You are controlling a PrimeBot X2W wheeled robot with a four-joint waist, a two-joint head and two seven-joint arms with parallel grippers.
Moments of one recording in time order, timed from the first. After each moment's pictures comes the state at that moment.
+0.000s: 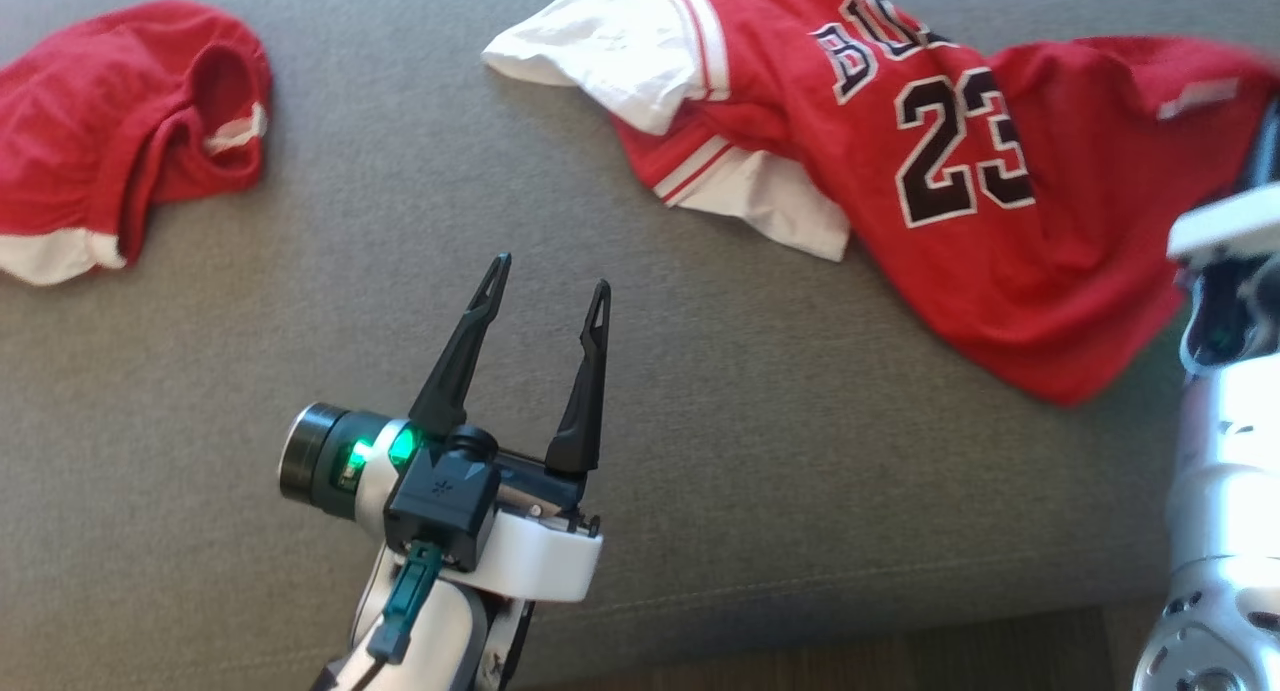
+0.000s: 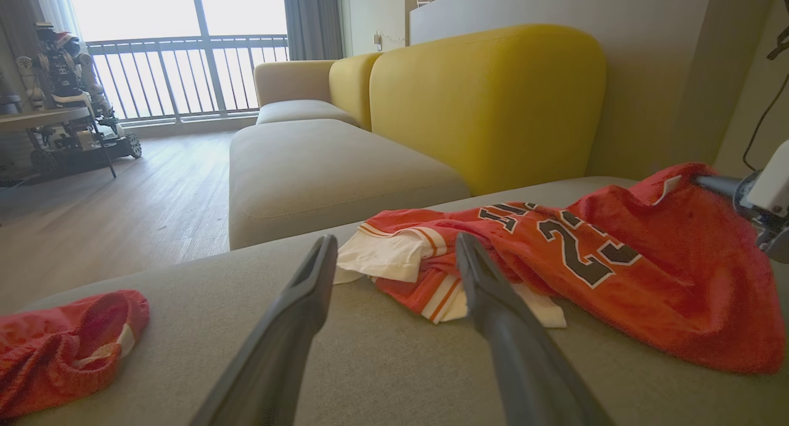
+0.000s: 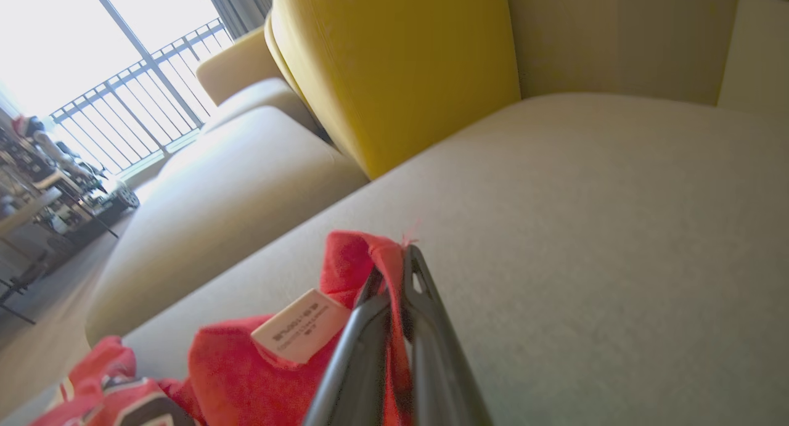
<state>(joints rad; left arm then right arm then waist) -0.14 0.08 -0.51 -0.11 0.00 0.20 -0.26 -0.75 -0.07 -0.56 0.80 0.18 0.13 -0.21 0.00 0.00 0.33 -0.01</state>
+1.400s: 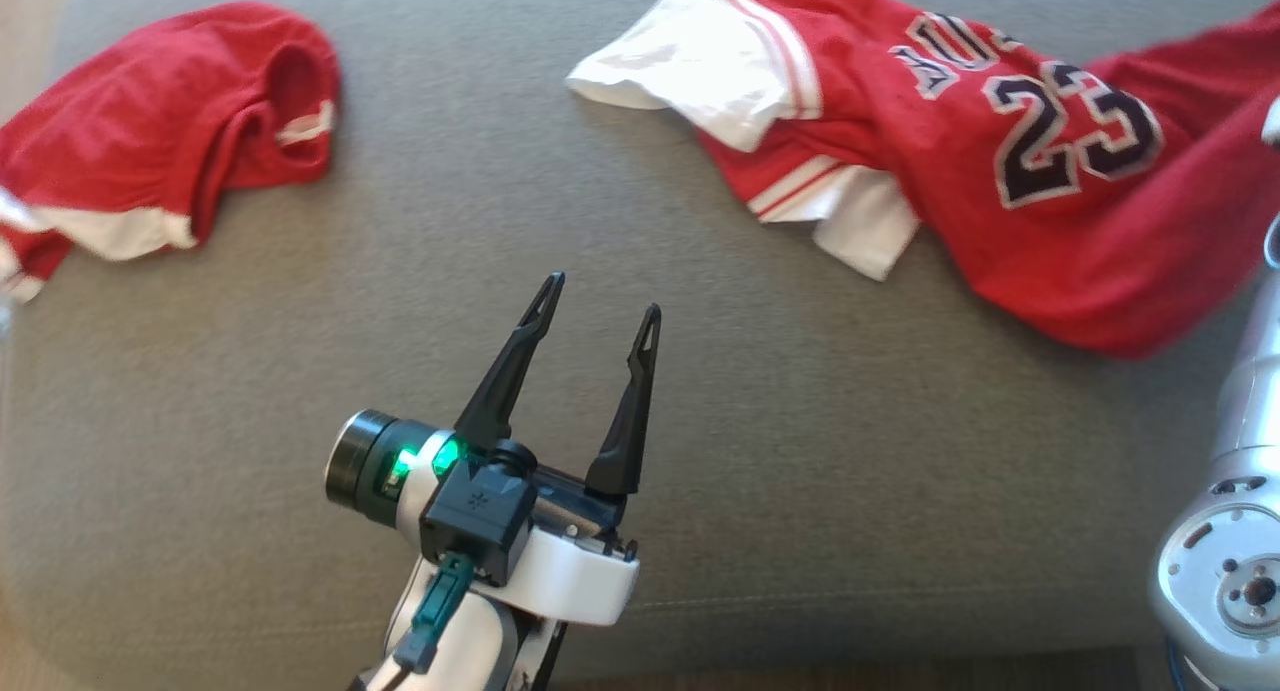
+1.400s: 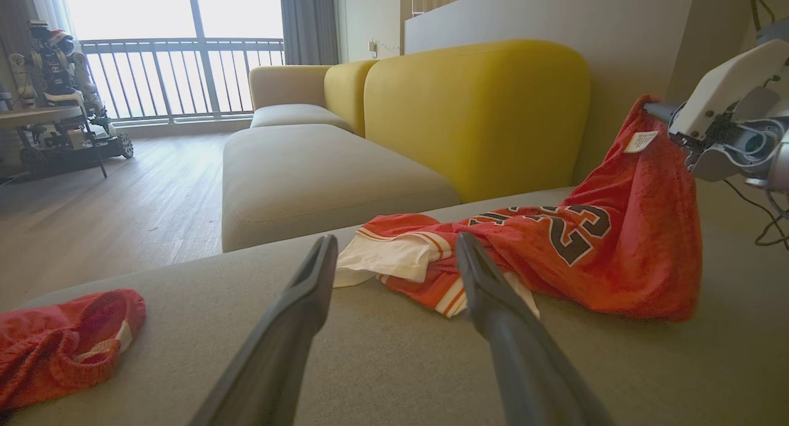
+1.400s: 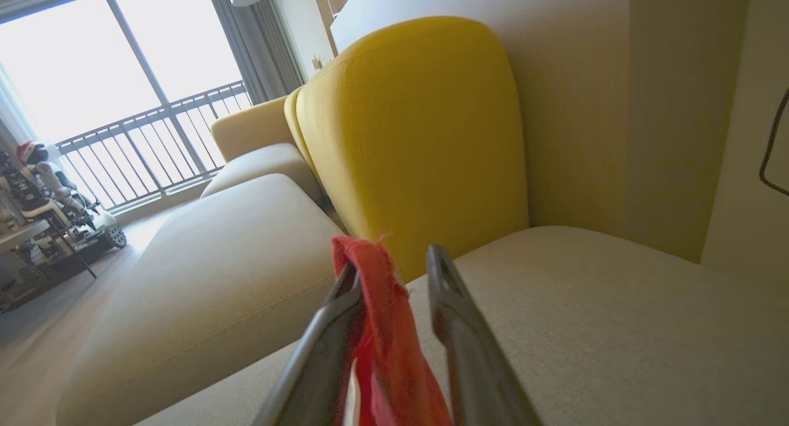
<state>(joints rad) -0.14 0.06 -0.55 -0.10 -0.02 0.17 -0.26 -0.97 -0.05 -0.79 0.76 -0.16 0.13 -0.24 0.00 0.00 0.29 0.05</state>
